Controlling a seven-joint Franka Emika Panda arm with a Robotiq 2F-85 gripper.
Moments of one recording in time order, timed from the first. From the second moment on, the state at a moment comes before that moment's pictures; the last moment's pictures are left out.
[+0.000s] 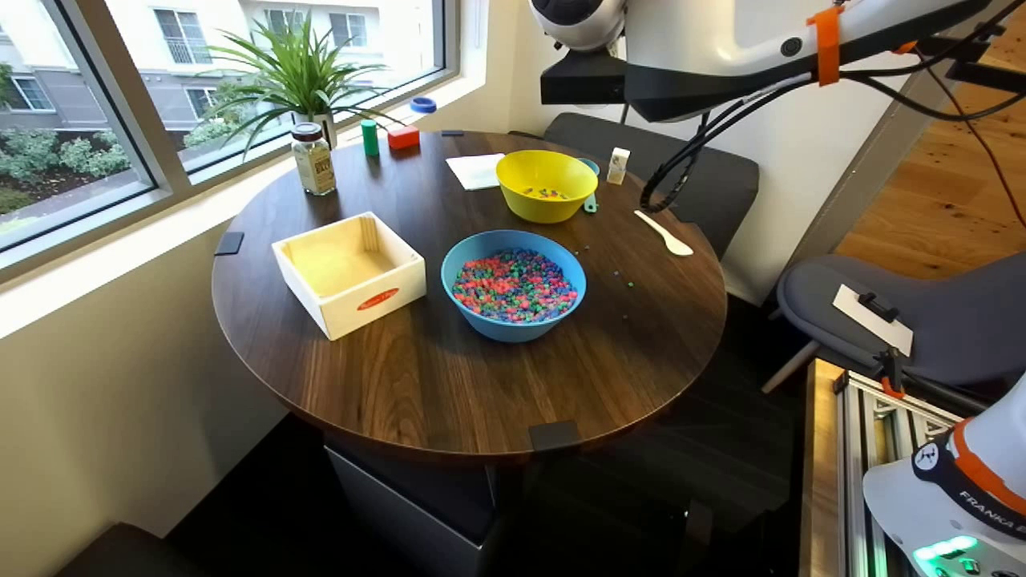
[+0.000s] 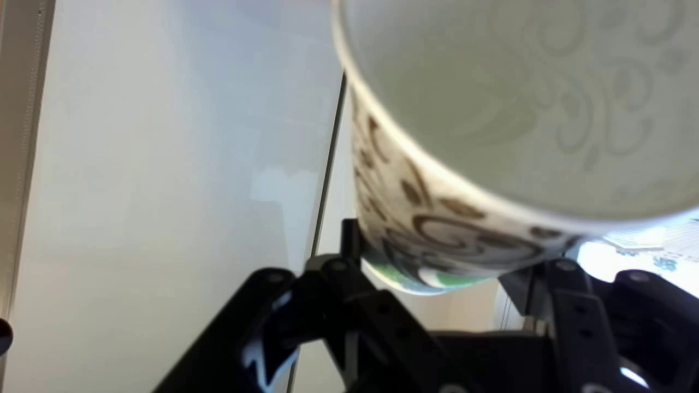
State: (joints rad) arm 0.06 0.21 0.00 -1.73 -1.42 1.84 1.73
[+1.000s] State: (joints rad) arm 0.00 0.07 0.00 -1.81 -0.76 2.07 1.51
